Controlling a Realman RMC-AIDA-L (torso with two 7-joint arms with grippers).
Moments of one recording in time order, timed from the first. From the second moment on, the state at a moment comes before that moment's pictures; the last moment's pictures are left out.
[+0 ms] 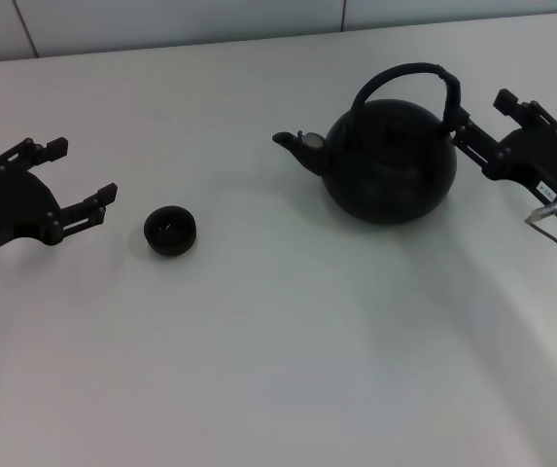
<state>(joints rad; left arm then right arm) -0.39 -2.07 0.94 0.61 1.60 1.16 -0.89 0.14 2.08 -1.53 -0.57 -0.42 -0.97 0.66</state>
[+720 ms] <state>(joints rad) -0.39 -2.07 0.94 0.61 1.60 1.16 -0.89 0.20 2.08 -1.52 -0.57 -0.42 -0.88 0.69</state>
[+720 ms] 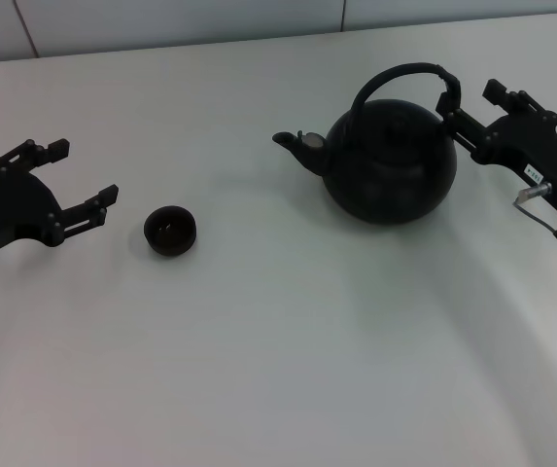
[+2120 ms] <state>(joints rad) -0.39 -2.07 0.94 0.60 1.59 1.17 -0.88 0.20 2.08 -1.52 -0.58 -0.48 -0.88 0.72</state>
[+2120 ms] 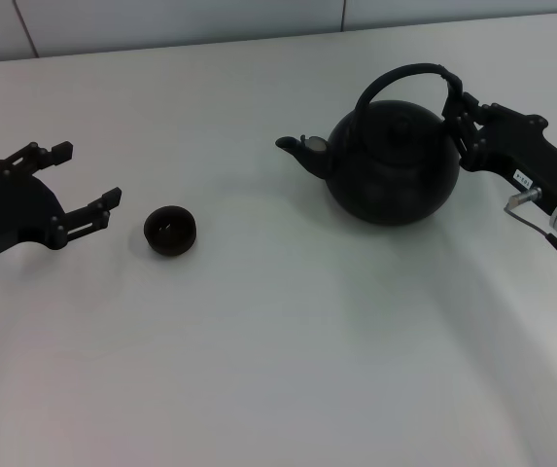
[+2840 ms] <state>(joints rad) -0.40 -2.07 0.94 0.60 1.59 1.17 -0.88 0.21 2.08 -1.52 -0.59 -0.48 -0.88 0.69</state>
